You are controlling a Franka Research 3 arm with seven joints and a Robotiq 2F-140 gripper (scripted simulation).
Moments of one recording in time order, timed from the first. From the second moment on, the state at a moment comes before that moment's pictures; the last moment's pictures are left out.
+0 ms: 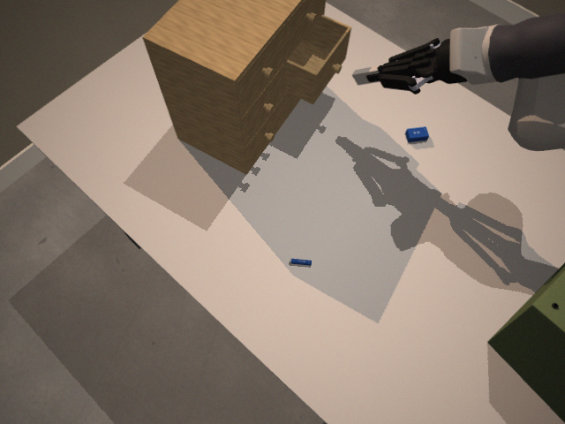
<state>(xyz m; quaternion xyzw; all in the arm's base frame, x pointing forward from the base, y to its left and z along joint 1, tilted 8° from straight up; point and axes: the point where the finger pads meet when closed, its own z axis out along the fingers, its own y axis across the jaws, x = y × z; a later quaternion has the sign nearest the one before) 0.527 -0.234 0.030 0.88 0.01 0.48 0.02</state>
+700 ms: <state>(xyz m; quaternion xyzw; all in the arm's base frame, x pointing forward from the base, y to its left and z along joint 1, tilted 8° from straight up) 0.551 -0.234 0.033 0.88 0.02 0.48 0.03</state>
